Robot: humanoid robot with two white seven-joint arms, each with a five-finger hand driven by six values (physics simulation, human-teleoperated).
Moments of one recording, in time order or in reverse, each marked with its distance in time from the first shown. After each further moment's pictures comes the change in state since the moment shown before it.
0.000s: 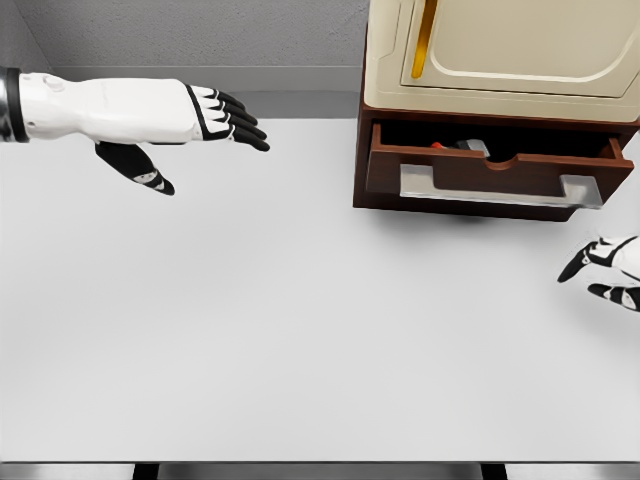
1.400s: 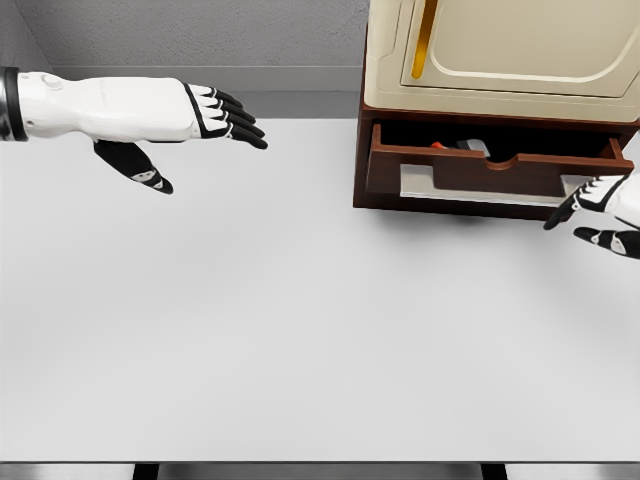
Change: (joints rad) left arm 0.000 0.000 0.000 0.010 0.000 0.000 0.000; right arm -0.212 -0.014 0.098 -0.040 -0.048 0.000 0.000
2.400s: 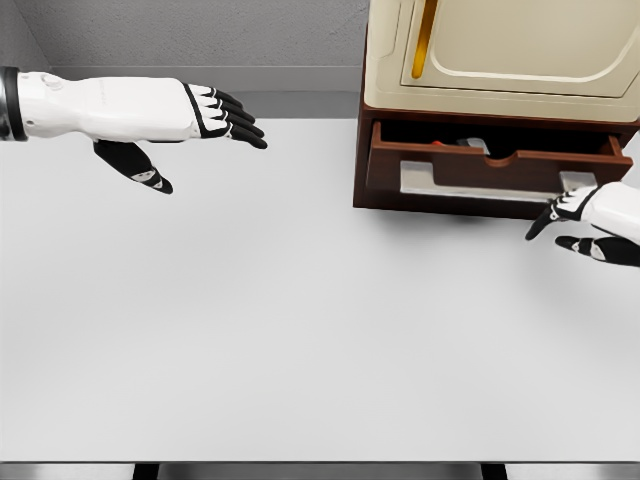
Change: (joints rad) left arm 0.000 0.000 0.000 0.000 0.000 0.000 0.000; right arm -0.064 -0.016 0.120 0.043 0.016 0.004 0.000
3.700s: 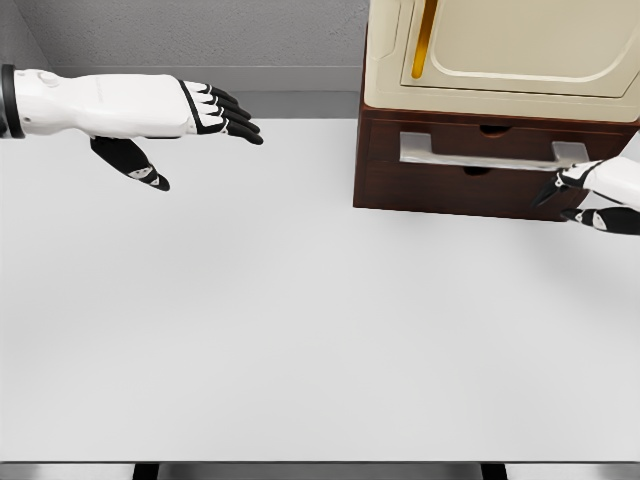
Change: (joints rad) left arm -0.002 0.000 0.000 0.017 0.000 0.000 0.000; right arm -0.206 0.038 0.126 0.193 0.031 -0.005 0.003
